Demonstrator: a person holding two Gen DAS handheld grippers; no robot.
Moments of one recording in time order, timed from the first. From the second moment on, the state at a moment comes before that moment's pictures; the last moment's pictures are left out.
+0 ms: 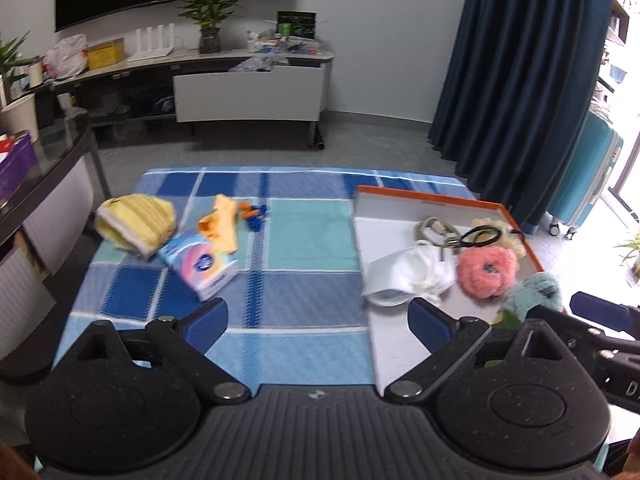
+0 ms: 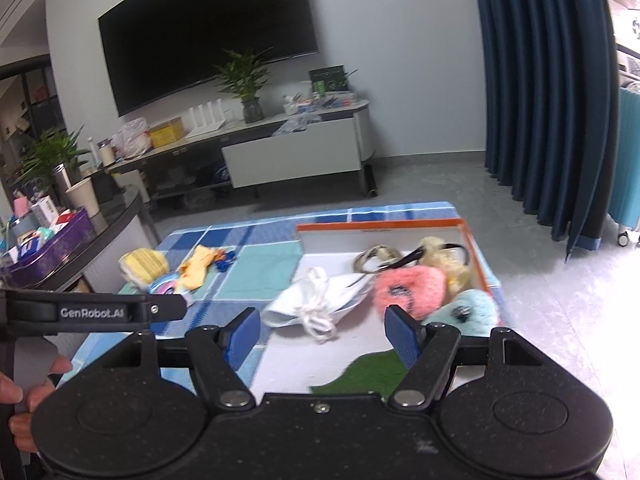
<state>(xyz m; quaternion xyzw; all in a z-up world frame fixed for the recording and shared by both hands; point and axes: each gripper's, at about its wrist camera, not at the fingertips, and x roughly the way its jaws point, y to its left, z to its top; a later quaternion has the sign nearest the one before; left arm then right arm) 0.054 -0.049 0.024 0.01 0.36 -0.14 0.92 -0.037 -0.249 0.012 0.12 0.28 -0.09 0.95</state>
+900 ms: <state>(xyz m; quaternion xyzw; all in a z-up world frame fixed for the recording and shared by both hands) 0.054 0.063 0.004 -0.03 0.37 -0.06 0.93 0.027 -0.155 -0.010 0.09 0.33 -0.01 0.94</state>
